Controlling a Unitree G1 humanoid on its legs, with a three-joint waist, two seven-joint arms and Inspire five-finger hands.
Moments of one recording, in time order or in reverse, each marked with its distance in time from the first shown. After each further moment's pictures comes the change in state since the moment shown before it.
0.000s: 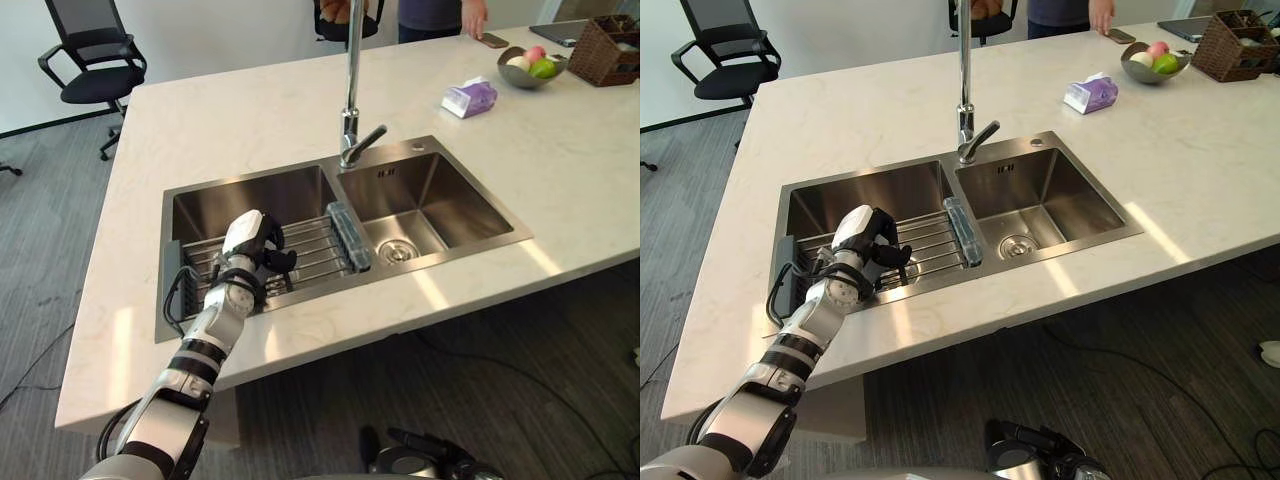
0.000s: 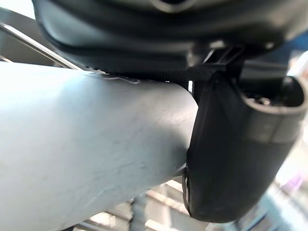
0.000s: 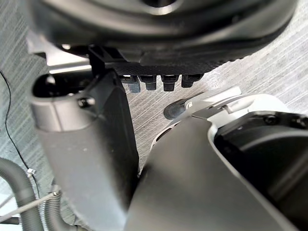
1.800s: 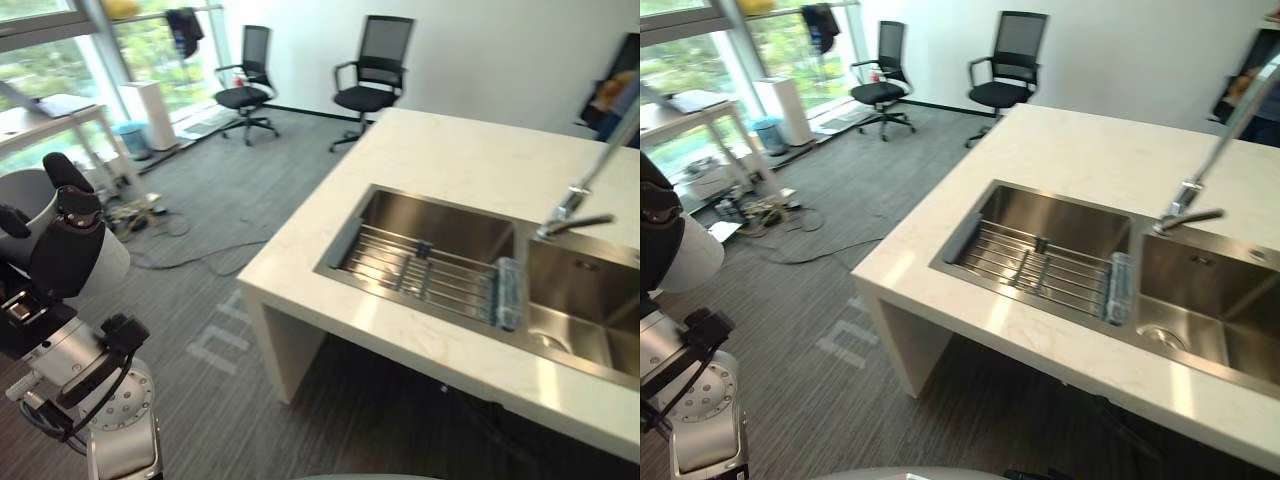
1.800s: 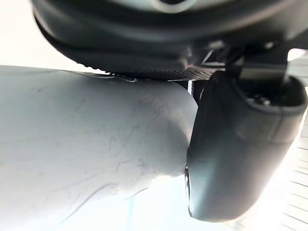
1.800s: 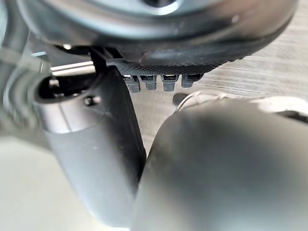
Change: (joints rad) left arm 0.555 -0.215 0.545 -0.827 -0.159 -0.476 0.496; right arm 0.061 0.041 -0.089 0.131 -0.201 -0.076 0.046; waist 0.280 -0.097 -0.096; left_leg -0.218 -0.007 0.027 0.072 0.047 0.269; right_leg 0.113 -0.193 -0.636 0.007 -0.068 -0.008
